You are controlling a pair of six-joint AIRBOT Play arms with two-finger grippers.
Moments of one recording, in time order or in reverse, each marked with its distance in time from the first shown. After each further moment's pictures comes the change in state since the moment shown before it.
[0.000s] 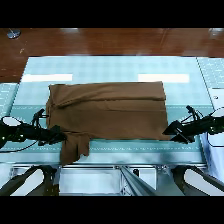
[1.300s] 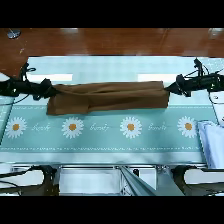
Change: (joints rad) left arm -0.068 -0.431 0.747 -0.137 0.105 -0.075; right arm 0.083 -0.405 0.695 0.309 -0.077 -0.073
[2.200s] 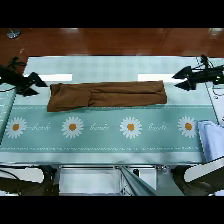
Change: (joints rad) left arm 0.105 -0.124 0.302 0.320 -0.240 -0.159; right arm -0.118 -0.262 0.315 -0.001 0.151 0.029
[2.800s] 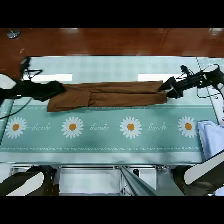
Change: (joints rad) left arm -0.335 0.457 -0.505 -0.106 0.407 0.016; right arm 0.148 -0.089 -0.035 -0.097 0.009 0.026
